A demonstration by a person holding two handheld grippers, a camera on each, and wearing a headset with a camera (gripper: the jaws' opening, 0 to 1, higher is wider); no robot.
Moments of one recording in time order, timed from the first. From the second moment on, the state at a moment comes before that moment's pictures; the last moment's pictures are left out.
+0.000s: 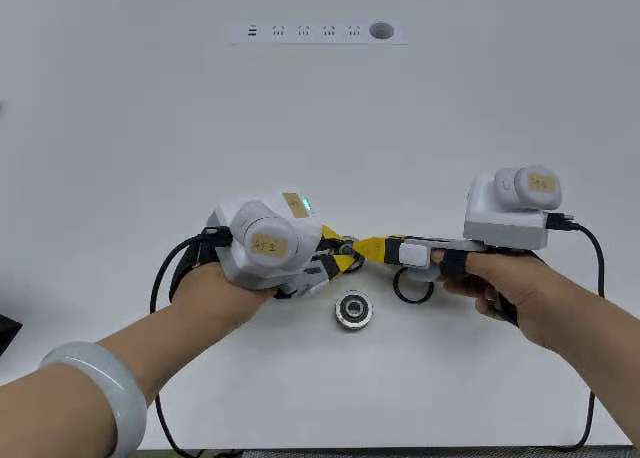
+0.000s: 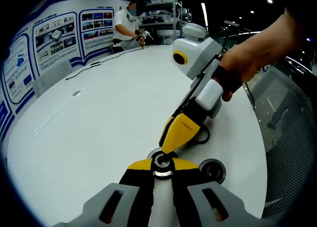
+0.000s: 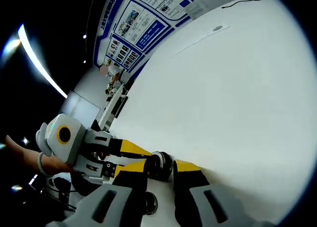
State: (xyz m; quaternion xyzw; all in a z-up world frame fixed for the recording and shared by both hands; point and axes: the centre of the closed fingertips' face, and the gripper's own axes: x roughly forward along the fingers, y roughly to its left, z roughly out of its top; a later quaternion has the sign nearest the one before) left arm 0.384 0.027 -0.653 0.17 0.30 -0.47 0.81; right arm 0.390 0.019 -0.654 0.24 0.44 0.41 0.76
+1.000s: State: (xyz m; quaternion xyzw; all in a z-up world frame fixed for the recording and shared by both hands) left arm 0.384 0.027 -0.653 0.17 0.29 -0.47 0.81; right arm 0.377 0.017 -0.650 0.26 0.45 0.42 0.74
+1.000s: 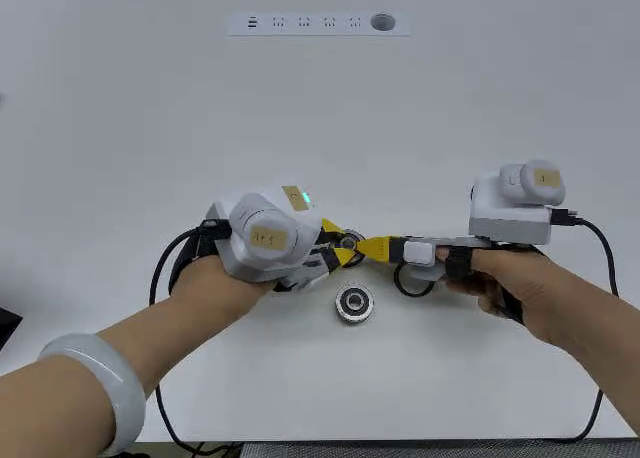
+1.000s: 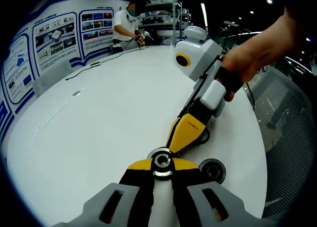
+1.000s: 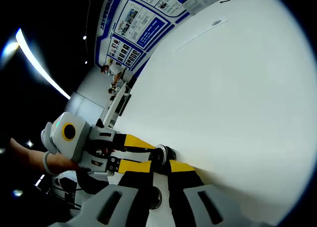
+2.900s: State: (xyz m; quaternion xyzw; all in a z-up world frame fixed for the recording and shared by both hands) left arm 0.383 0.028 -0.654 0.17 0.29 -0.48 0.81; right arm 0.378 0.022 -0.645 0.25 0.45 0.42 0.75
